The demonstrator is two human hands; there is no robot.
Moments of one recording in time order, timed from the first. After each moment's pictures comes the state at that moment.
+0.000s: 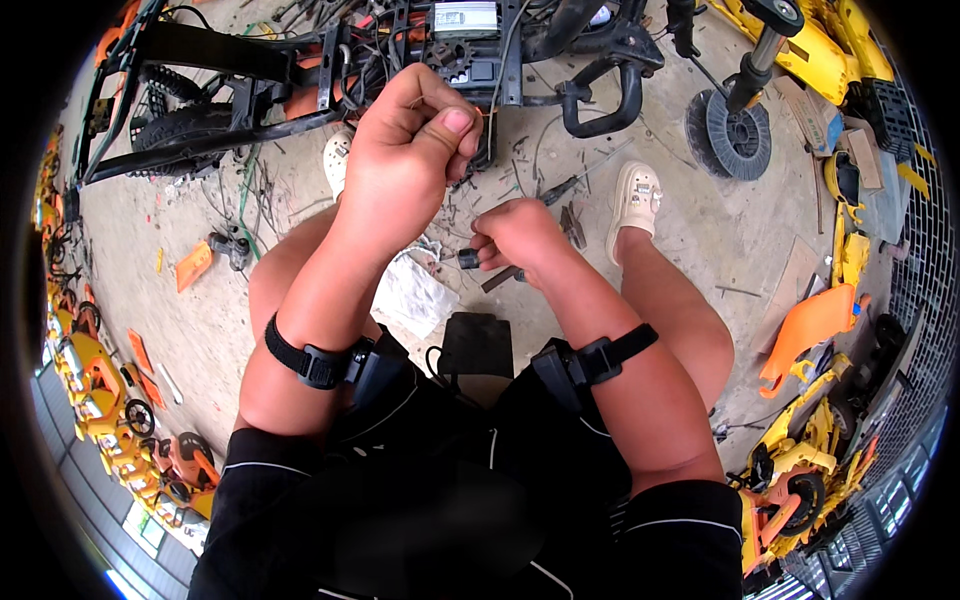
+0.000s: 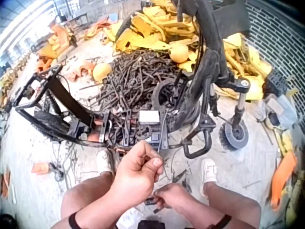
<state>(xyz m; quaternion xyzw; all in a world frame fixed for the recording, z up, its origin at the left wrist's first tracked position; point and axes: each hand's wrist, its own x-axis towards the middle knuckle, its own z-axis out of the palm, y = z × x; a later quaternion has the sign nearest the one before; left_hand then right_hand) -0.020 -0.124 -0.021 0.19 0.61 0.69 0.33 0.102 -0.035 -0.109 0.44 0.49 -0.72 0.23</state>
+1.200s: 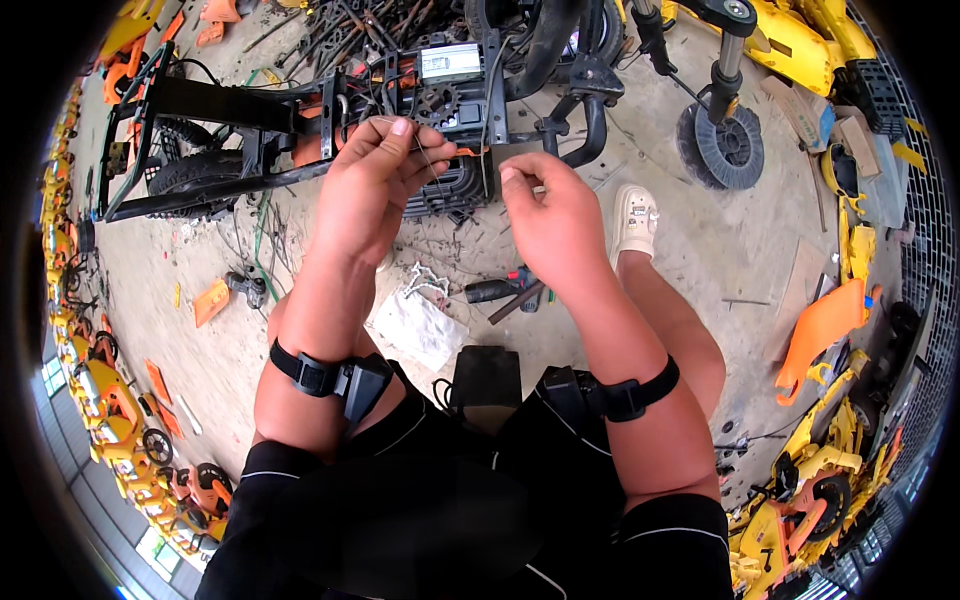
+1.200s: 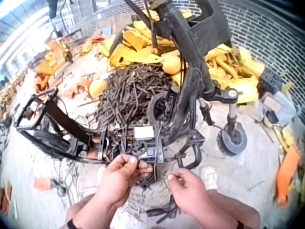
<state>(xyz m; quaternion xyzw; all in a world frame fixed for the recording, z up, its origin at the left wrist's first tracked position) -0.050 -0.122 -0.021 0.00 0.54 0.75 0.39 0.087 0.008 -0.042 0.35 0.75 -0.55 -0.09</state>
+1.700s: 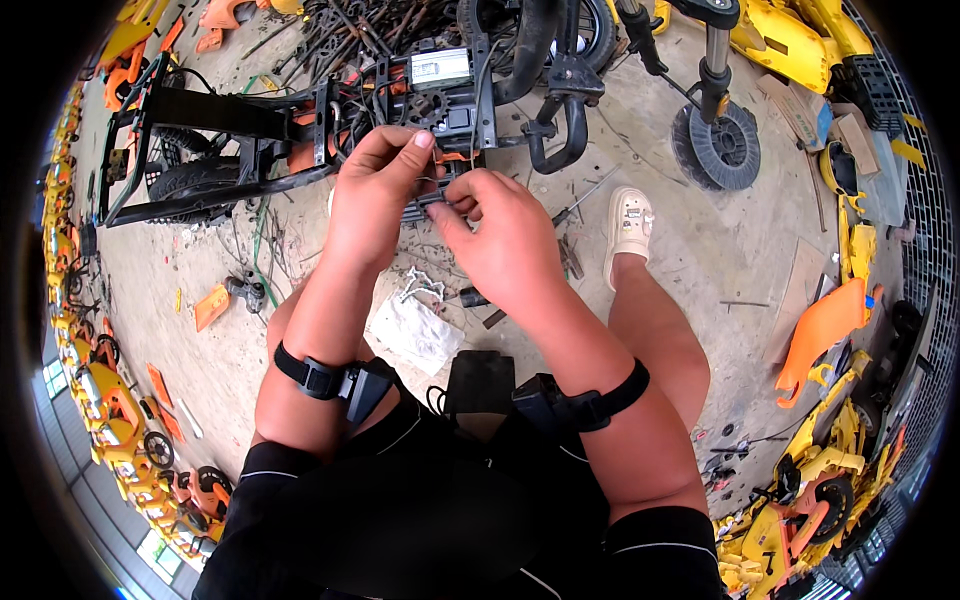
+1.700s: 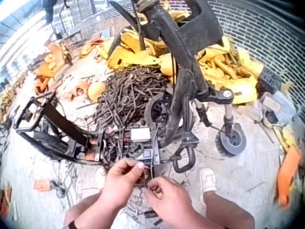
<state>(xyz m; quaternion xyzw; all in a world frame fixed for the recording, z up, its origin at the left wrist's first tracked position) -0.034 -0.108 -0.033 0.07 0.62 0.70 0.34 0.082 -0.014 -0.031 0.26 0.80 -0.53 -0.11</state>
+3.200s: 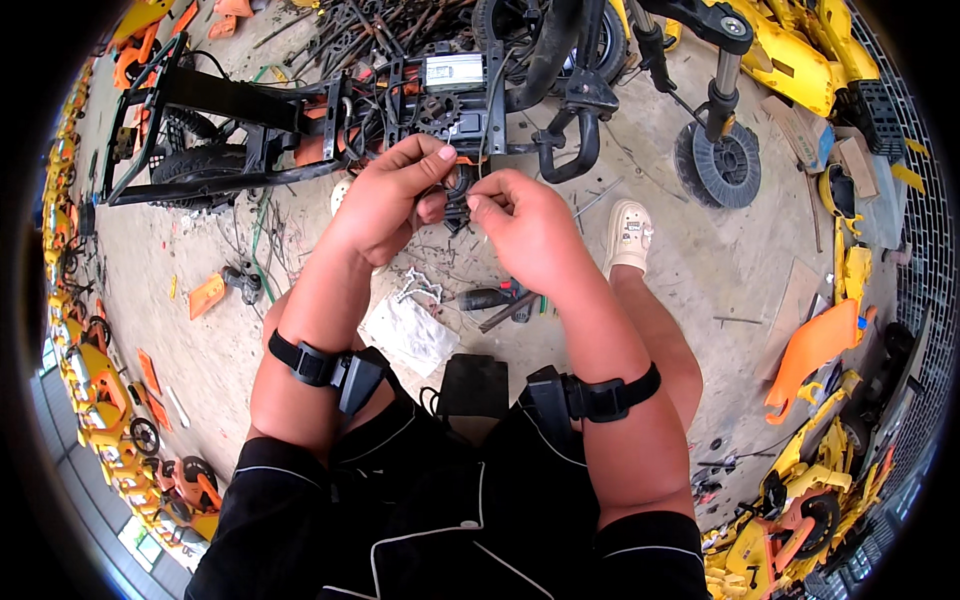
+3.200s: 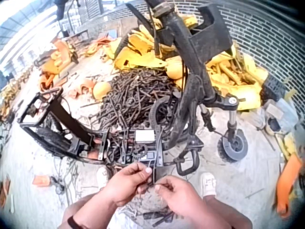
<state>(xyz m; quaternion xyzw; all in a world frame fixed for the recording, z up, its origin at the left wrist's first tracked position) -0.046 -0.117 -0.031 0.01 0.52 0.69 0.51 0.085 0.011 -0.044 0.26 0.70 -0.67 -0.01</state>
